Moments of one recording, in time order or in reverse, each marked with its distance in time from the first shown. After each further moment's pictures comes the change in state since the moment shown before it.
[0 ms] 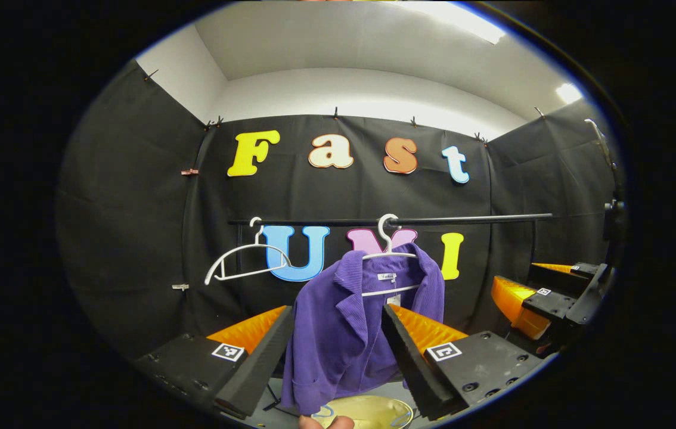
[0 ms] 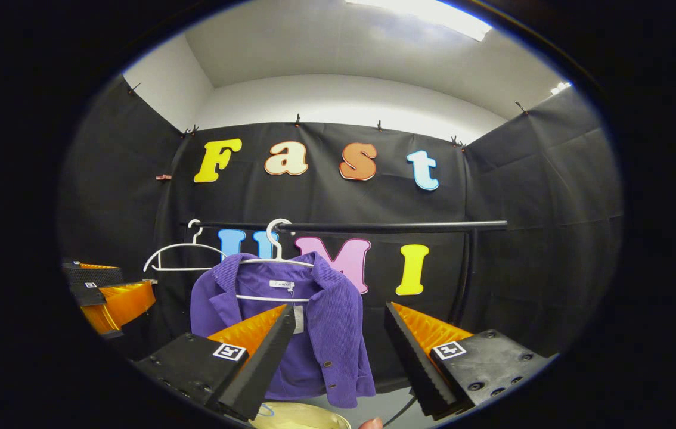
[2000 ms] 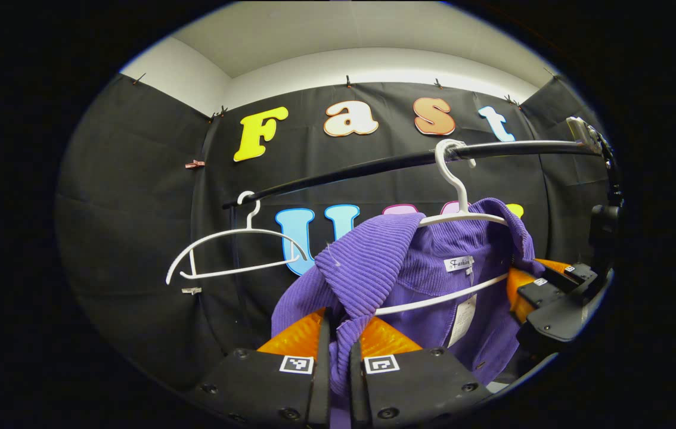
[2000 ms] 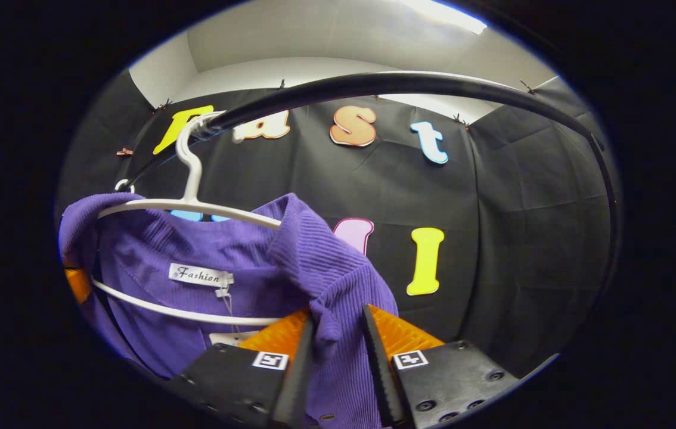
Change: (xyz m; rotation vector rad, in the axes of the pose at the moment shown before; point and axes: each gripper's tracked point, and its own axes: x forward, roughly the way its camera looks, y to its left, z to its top) left arm 0.191 0.036 -0.069 0.092 0.040 0.199; right arm 0.243 0.006 -0.120 -0.010 -0.018 -0.143
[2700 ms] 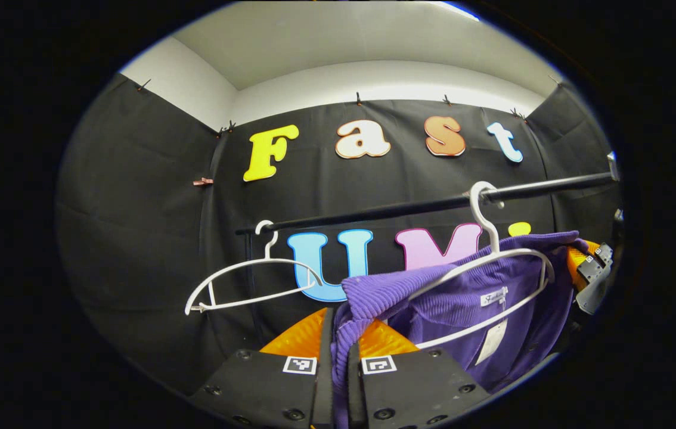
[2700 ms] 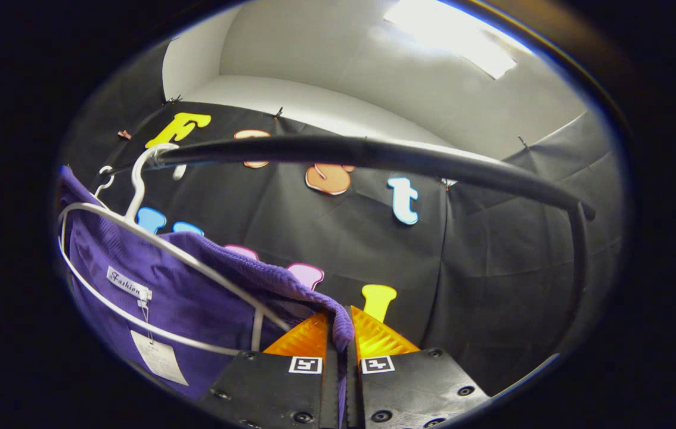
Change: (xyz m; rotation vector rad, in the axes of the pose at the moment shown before) left arm 0.008 0.041 0.055 -0.011 -0.094 0.013; right arm 0.000 -0.081 0.088 -0.207 -0.280 -0.108
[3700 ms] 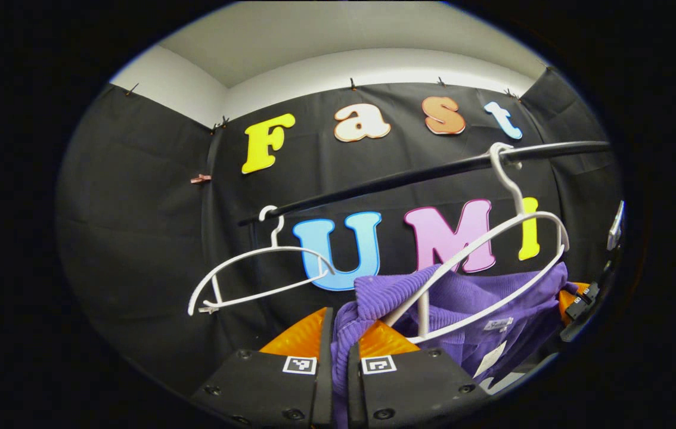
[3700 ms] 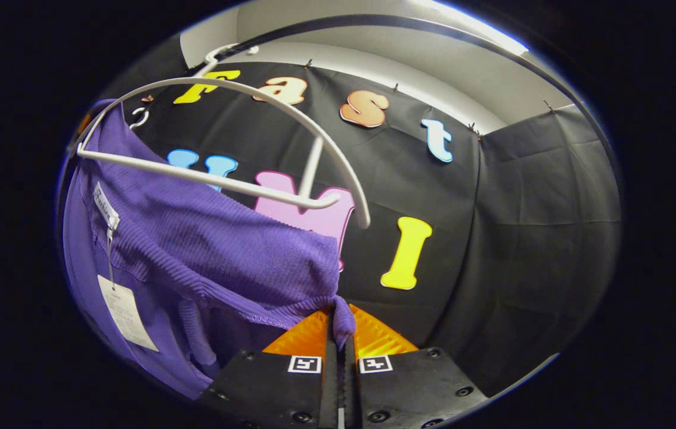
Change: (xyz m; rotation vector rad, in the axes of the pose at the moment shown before) left arm 0.013 0.037 -0.055 0.079 0.084 0.029; right arm -0.066 0.080 -0.172 -0.010 0.300 0.189
